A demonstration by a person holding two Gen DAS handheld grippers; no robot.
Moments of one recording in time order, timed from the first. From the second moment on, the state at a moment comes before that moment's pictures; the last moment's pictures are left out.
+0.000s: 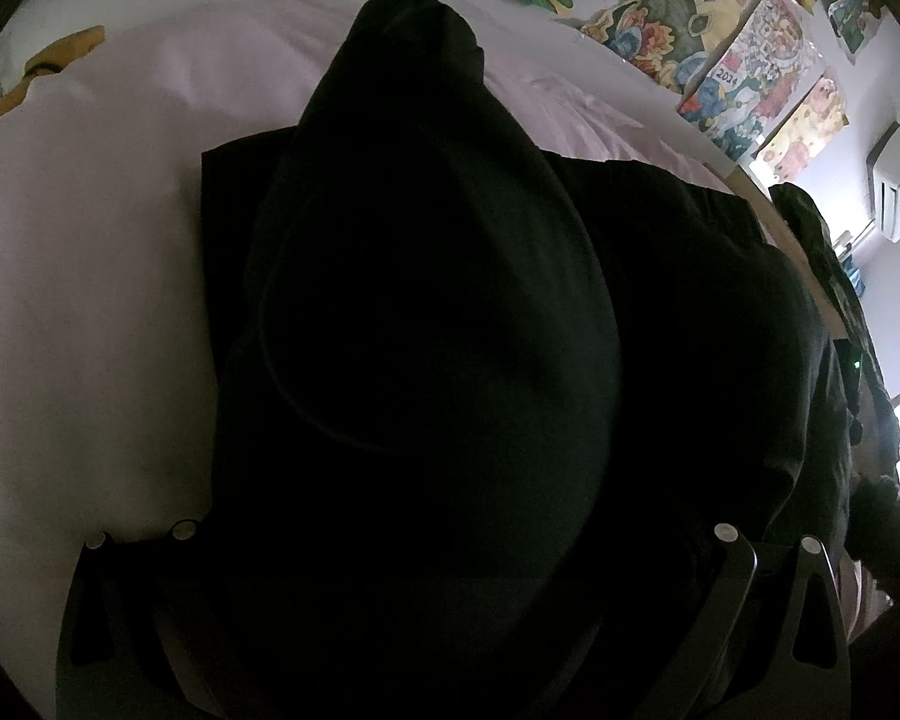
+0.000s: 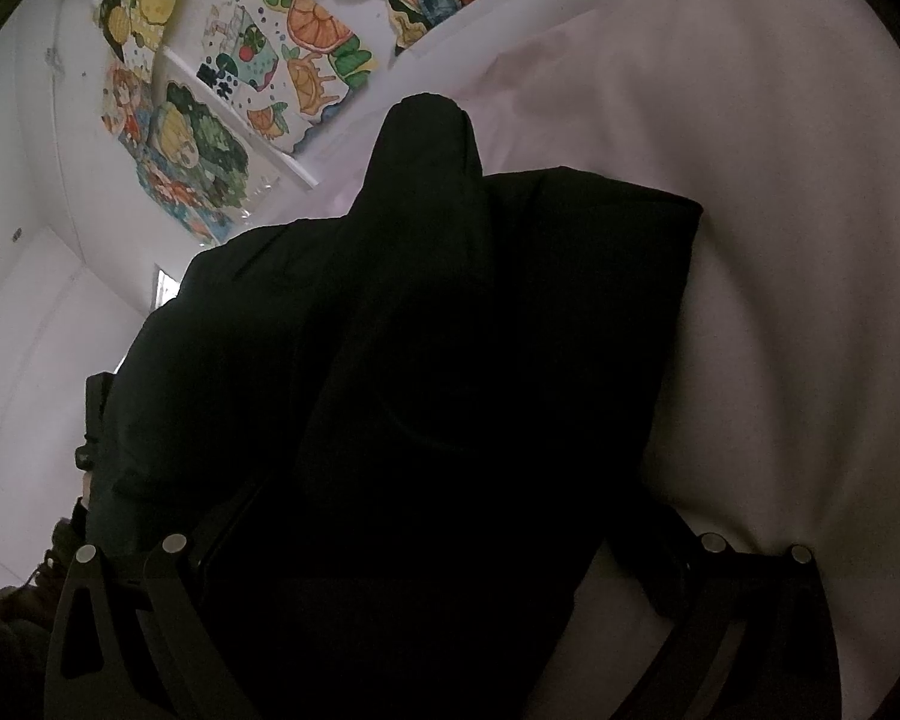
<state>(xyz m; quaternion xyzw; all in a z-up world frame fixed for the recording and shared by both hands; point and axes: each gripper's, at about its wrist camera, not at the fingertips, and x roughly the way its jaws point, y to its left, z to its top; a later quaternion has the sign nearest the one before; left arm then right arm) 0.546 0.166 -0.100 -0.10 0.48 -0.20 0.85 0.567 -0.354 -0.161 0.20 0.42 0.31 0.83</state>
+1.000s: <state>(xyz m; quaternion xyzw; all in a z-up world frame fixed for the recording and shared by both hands) 0.461 0.106 -0.015 -0.02 0.45 -0.07 0.89 0.510 -0.321 -0.079 0.11 0.40 0.22 0.88</state>
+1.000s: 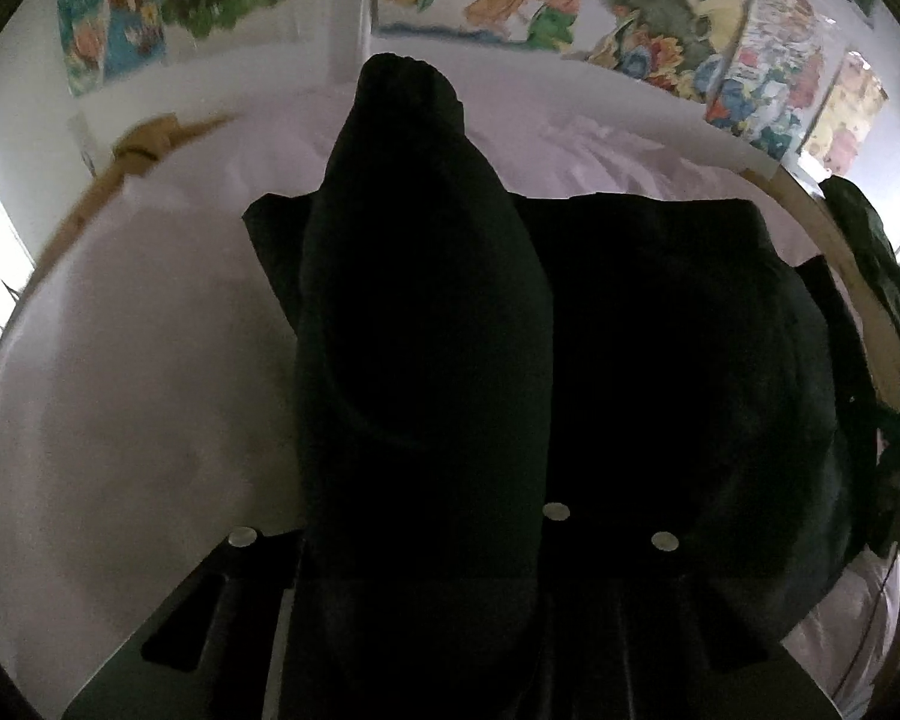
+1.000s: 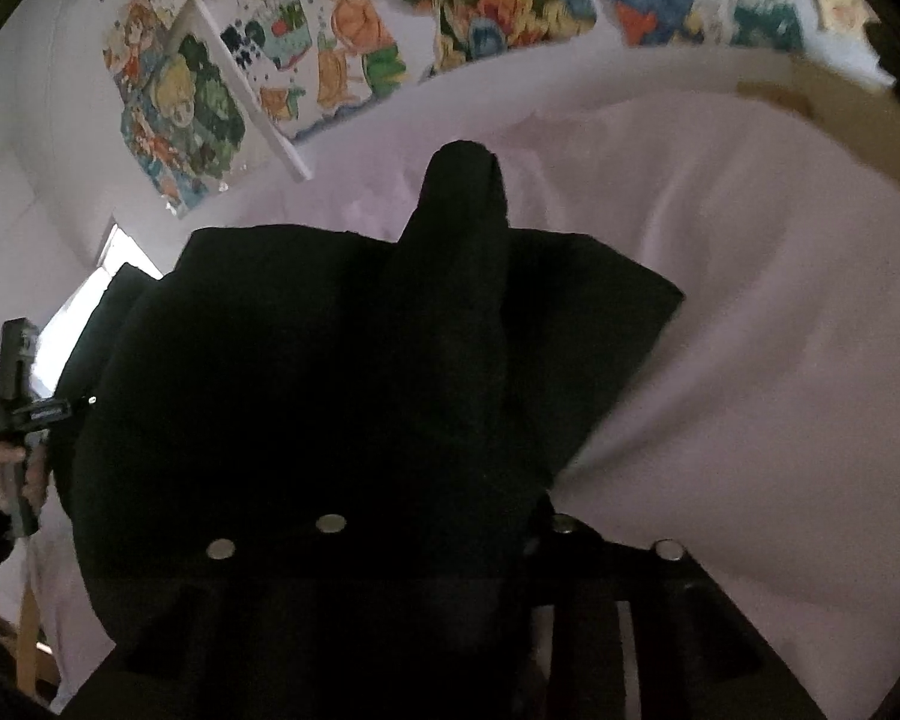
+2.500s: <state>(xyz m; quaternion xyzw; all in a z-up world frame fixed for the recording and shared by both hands) 0.277 0.113 0.009 -0.10 0.38 0.02 0.92 0.283 -0.310 -0.033 0.02 0.36 0.05 0.93</state>
